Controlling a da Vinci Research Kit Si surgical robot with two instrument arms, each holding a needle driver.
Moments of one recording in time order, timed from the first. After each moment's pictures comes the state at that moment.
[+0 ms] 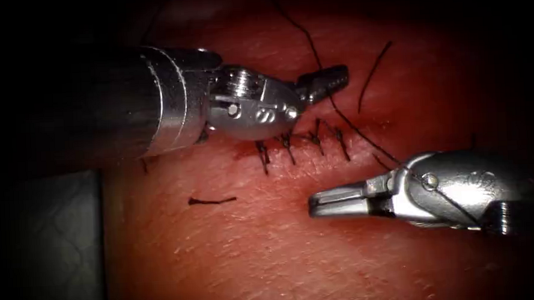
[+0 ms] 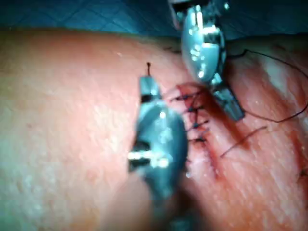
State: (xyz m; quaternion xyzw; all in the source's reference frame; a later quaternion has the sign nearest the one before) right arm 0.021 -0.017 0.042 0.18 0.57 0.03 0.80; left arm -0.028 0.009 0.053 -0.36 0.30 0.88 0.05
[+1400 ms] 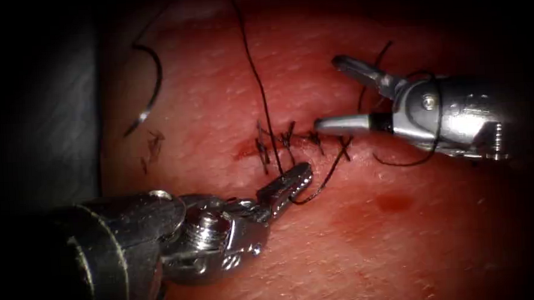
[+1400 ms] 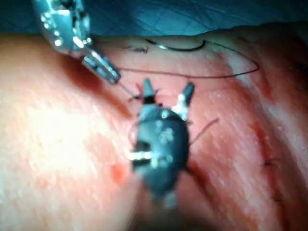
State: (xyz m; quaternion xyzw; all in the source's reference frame) right arm 0.020 -0.010 0.045 0.02 0.51 0.20 0.84; left arm -0.025 -0.001 0.042 -0.30 0.39 0.87 0.02
